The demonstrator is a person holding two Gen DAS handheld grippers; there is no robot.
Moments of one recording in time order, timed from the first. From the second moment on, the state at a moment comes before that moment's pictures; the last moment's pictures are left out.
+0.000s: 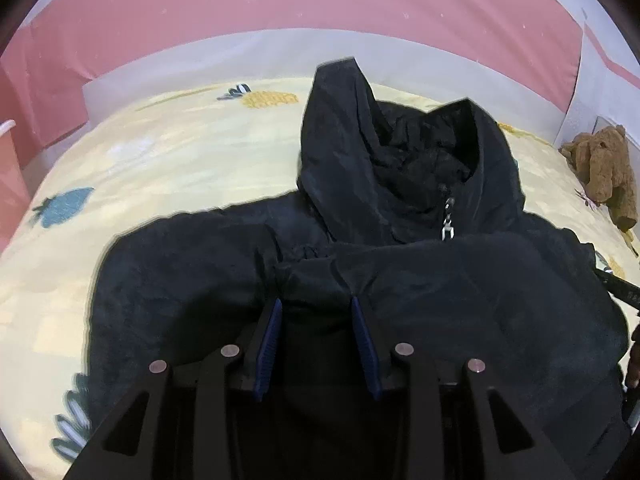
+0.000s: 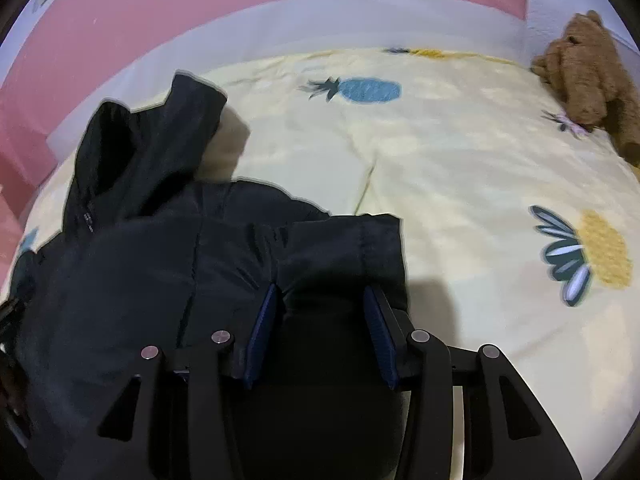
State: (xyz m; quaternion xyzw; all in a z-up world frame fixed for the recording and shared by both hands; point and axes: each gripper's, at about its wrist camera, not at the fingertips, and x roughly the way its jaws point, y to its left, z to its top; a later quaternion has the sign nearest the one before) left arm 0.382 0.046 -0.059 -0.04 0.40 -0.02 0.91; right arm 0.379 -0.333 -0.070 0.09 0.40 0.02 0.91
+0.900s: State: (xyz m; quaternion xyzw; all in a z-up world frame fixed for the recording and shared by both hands) left arm 0.335 0.064 -0.037 -0.03 0.39 0.00 0.92; right arm 0.335 -0.274 -0.043 0.04 0.42 0.05 0.90
